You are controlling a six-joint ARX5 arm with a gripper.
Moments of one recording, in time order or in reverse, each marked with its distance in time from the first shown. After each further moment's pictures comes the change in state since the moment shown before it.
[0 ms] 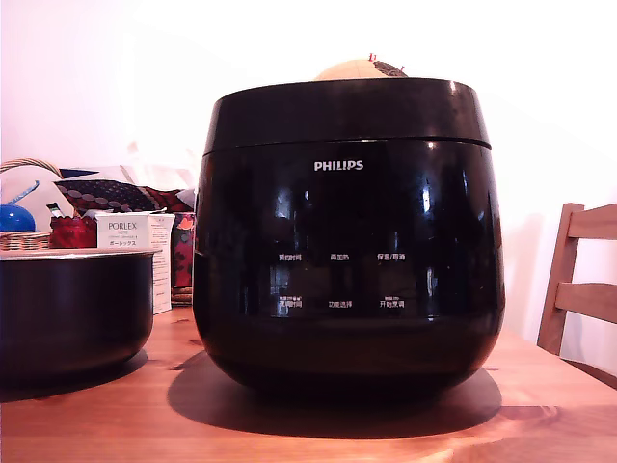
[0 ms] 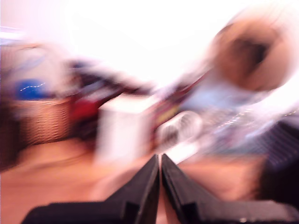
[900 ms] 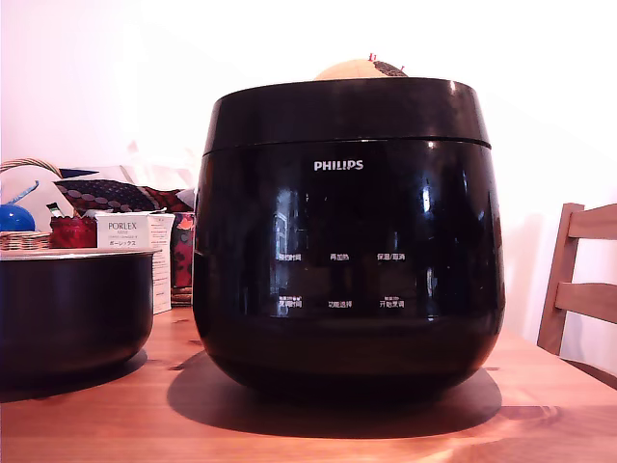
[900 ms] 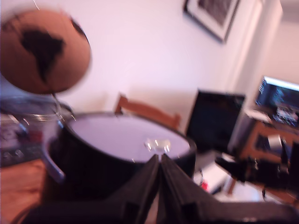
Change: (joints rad) arm -0.480 0.488 0.277 0.167 0.280 -0.051
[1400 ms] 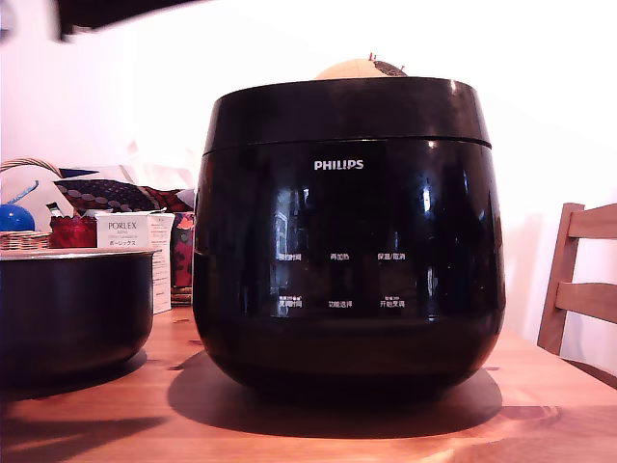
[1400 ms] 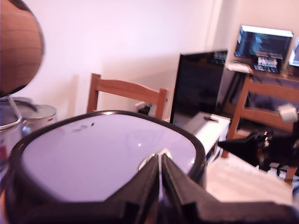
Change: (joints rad) arm -0.175 0.512 0.256 0.125 -0.072 0.194
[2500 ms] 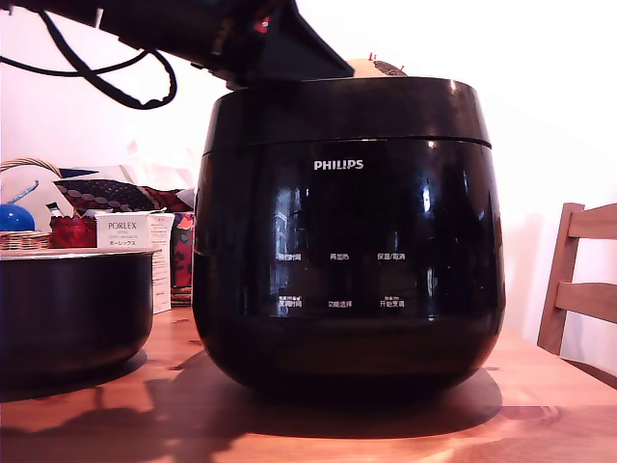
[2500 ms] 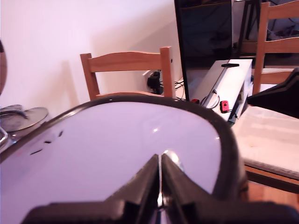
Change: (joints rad) arm -0.205 0.326 0.161 -0.009 -0.244 0.306
